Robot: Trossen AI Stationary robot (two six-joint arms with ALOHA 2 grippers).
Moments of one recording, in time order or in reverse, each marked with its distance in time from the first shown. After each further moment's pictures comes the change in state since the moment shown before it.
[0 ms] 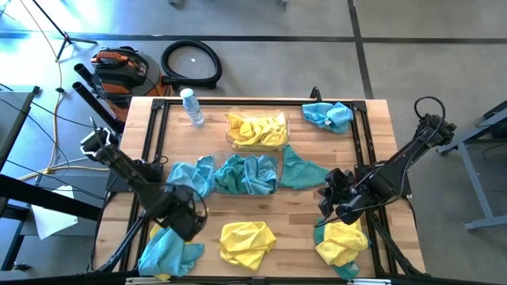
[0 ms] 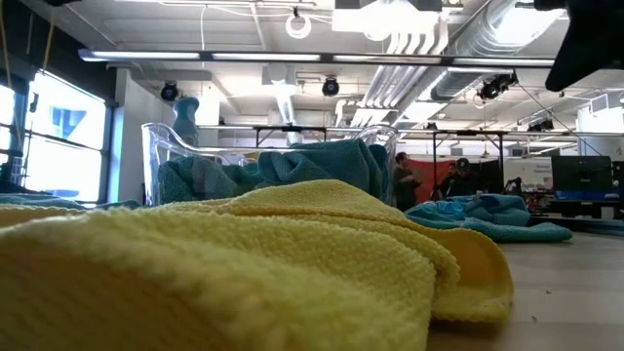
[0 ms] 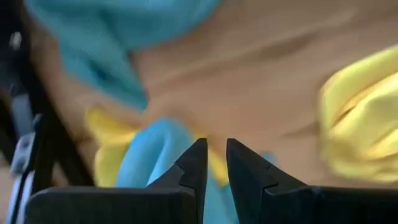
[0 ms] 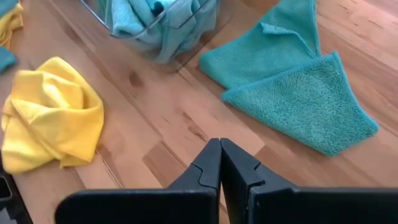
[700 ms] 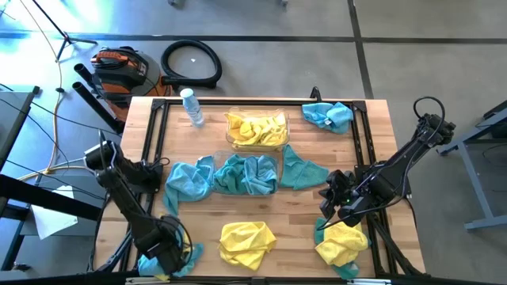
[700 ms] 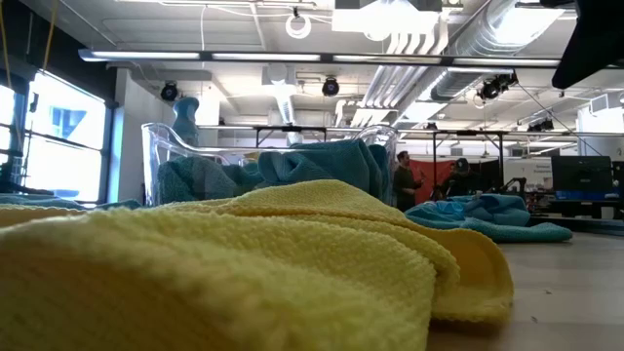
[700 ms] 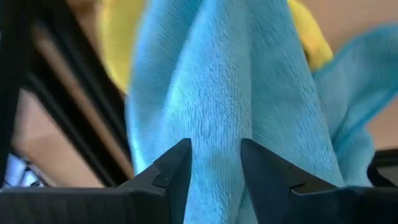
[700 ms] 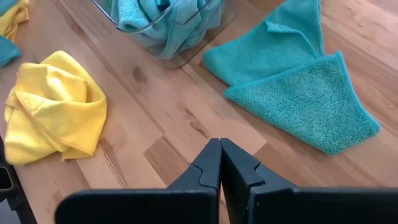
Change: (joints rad) left arm -0.247 0.150 -0.037 0.192 0.279 -0.214; right arm 0.027 0.000 0.000 -0.002 0.014 0.000
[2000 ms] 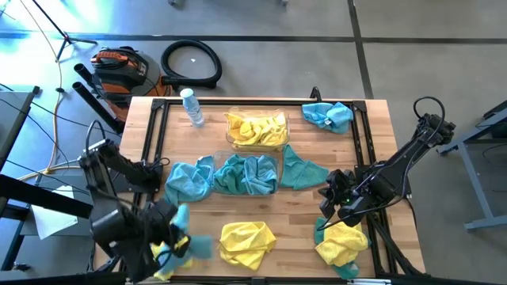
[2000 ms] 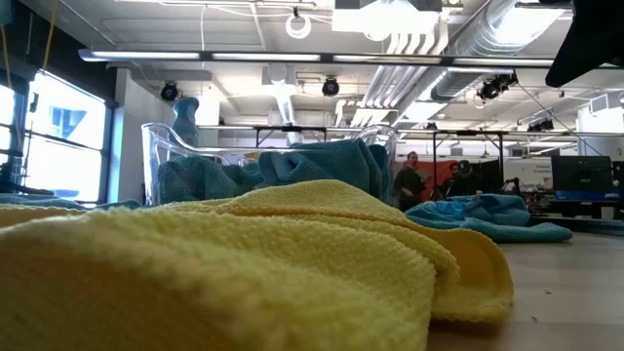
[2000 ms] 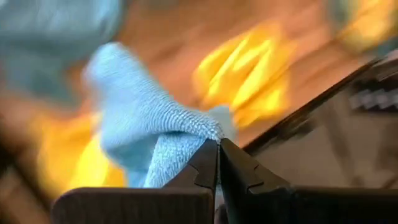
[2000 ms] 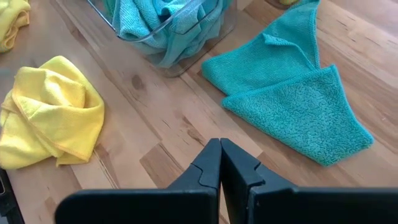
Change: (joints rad) left arm -0.020 -0.026 0.626 -0.485 -0.683 0.102; right arm 0.000 0.000 0.001 -0.003 0.034 -0.027
